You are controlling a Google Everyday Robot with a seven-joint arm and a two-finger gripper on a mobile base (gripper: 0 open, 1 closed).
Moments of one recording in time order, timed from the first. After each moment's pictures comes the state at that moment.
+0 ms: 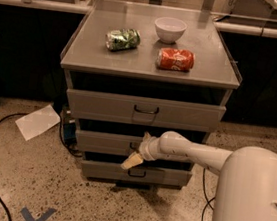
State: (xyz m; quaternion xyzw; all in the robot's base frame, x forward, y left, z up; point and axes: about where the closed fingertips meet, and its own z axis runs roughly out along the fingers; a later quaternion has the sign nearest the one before) arm 0.688 -0.012 0.418 -0.50 0.78 0.16 0.34
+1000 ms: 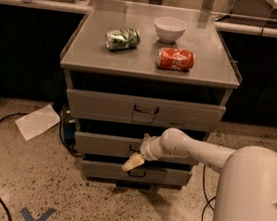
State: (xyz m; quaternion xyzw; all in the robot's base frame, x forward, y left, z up) arm 0.675 -0.013 0.422 -0.51 0.78 0.18 0.30
